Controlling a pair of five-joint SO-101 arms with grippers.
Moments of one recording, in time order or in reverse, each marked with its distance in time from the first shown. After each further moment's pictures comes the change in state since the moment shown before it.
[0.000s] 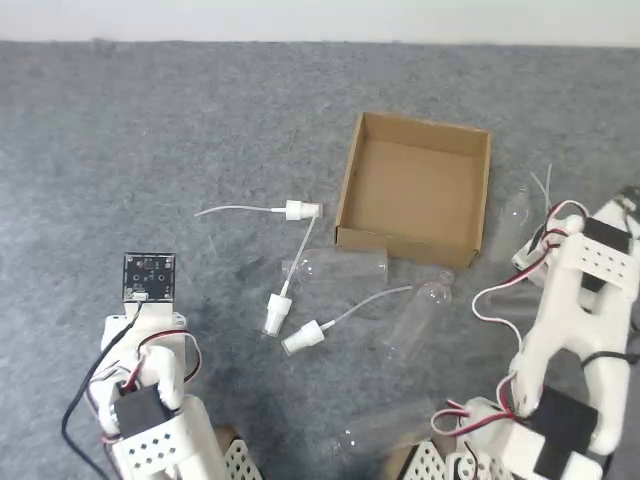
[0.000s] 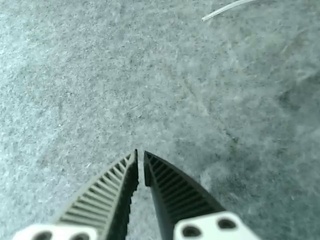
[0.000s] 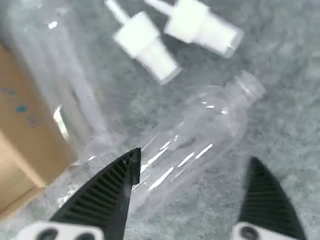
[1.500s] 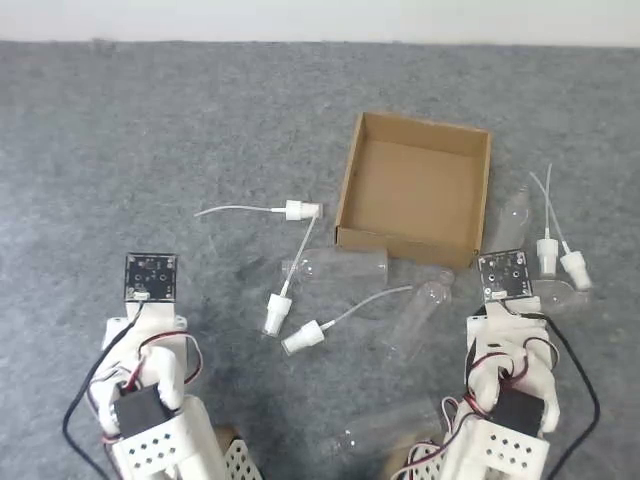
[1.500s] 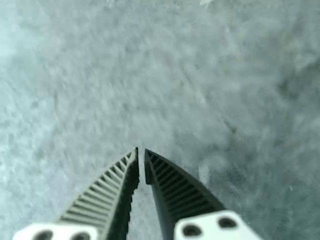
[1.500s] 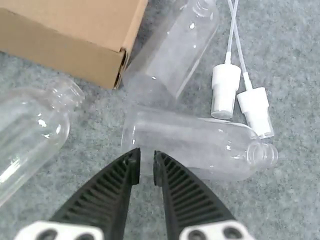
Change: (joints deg) left arm 0.0 0.0 0.0 1.6 0.0; right arm -6.8 -90.4 62.3 -6.9 51.0
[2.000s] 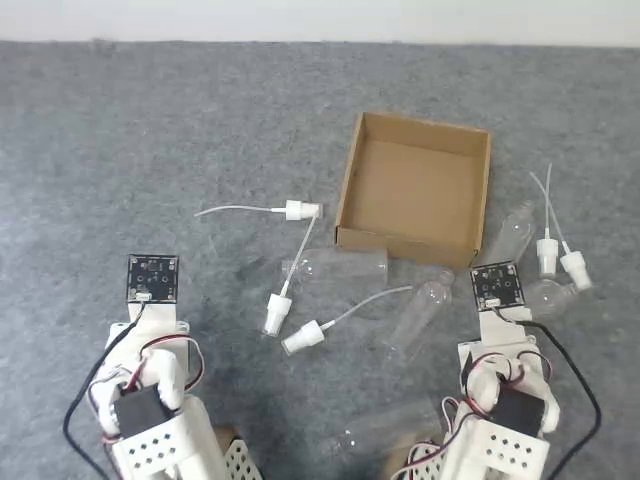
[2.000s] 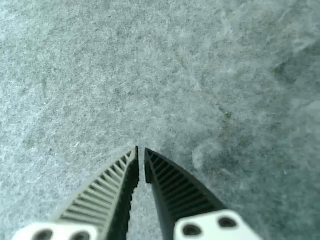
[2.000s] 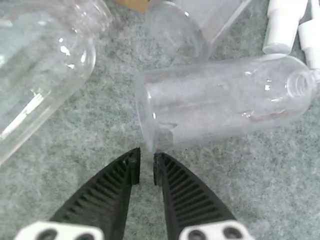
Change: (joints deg) left arm 0.0 0.0 0.0 3.2 0.0; right arm 0.1 0.0 0.0 14.8 0.0
